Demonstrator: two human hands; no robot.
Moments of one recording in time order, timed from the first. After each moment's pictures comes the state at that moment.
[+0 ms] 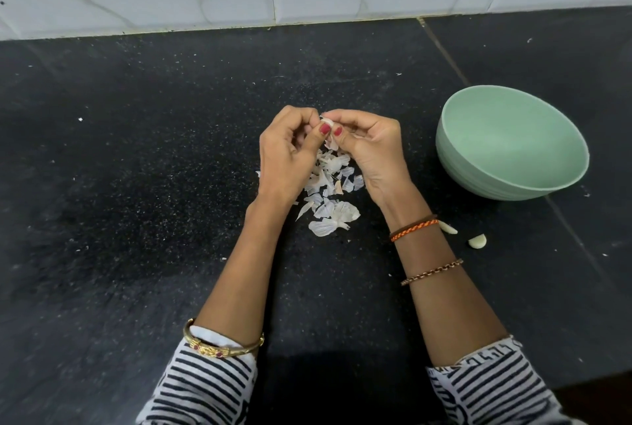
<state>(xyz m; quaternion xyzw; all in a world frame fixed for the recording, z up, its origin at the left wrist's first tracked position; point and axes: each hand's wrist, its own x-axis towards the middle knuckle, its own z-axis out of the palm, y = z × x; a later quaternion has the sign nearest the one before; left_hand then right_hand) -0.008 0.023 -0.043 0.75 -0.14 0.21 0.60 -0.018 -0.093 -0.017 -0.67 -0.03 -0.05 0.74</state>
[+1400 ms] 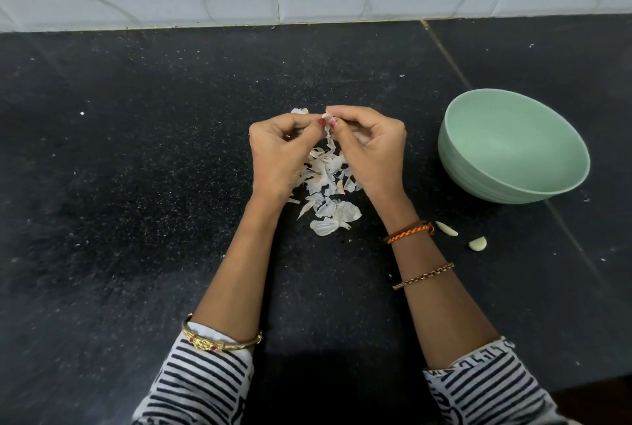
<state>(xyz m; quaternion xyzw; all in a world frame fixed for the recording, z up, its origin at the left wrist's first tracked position) -0.013 0.027 -0.032 0.68 -0.05 0.15 0.71 -0.010 -0.089 -0.035 -0.75 -0.10 -0.24 0.61</state>
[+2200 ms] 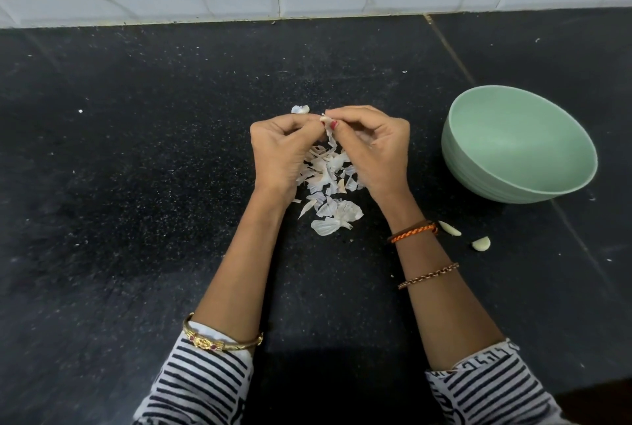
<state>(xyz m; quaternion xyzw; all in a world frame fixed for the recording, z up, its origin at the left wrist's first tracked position) -0.014 0.020 -0.024 0.63 0.01 0.10 0.77 -0.010 -0.093 -0.036 -0.73 -0.15 -0.23 0.62</state>
